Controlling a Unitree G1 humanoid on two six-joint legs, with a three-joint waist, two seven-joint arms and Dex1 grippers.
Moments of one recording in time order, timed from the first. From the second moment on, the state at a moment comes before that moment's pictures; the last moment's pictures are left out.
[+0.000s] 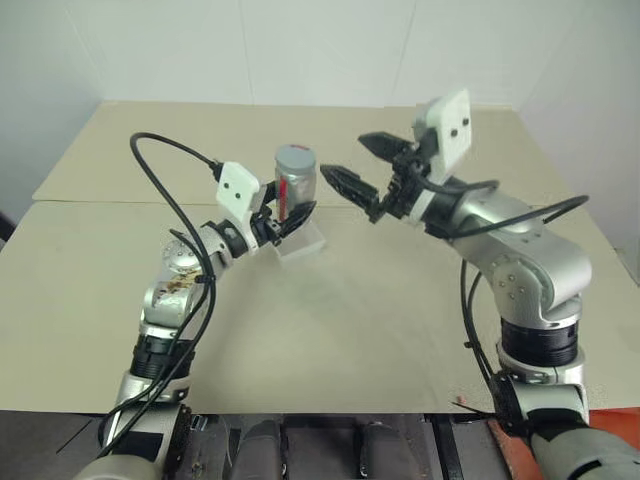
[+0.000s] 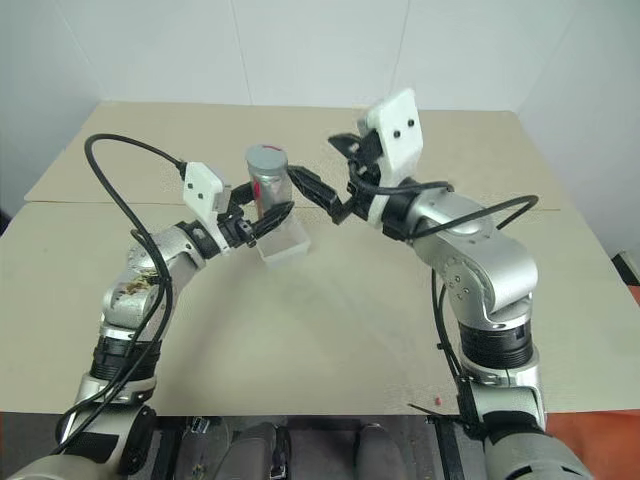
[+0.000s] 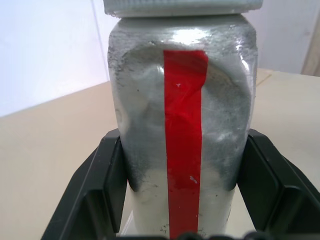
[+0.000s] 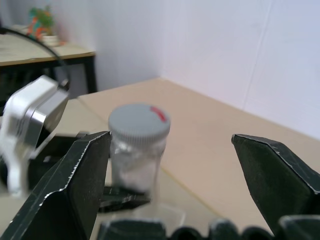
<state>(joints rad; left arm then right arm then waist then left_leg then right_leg) -0.57 0.34 0.00 -0.08 -0.30 0.38 -0.57 -0.80 -0.36 0.03 -0.39 0.55 0.82 0.34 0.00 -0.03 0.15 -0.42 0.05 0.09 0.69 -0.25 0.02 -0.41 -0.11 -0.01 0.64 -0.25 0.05</state>
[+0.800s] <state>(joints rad) -0.54 0.32 -0.02 -0.17 -0.28 0.43 -0.51 -0.89 -0.20 0.14 -0.25 0.37 0.84 0.26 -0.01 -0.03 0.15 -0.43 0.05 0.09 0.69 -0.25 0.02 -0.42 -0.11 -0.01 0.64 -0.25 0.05</state>
